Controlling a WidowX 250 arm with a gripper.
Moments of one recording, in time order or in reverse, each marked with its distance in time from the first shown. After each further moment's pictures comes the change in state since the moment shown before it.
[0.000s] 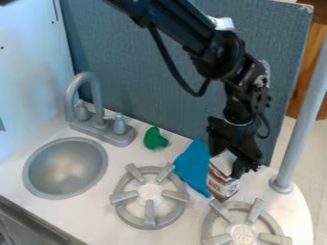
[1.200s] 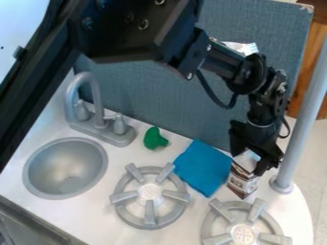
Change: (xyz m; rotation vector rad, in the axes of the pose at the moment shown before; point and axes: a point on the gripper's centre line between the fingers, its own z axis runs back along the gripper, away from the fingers) arm 0.054 -0.002 -0.041 -0.025 -0.004 0.020
